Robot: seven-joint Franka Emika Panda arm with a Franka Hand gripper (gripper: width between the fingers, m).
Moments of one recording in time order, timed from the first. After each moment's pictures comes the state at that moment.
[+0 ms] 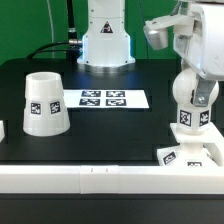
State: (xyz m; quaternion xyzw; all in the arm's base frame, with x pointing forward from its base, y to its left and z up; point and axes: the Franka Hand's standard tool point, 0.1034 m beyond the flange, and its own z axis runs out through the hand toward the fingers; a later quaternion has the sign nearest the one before) arm 0.630 0.085 0.113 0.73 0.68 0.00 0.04
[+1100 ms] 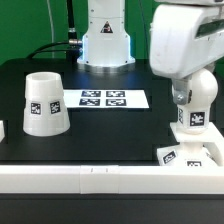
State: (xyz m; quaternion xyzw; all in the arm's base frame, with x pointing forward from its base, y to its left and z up) arm 0.623 0.087 0.112 0.93 0.38 0.00 0.02
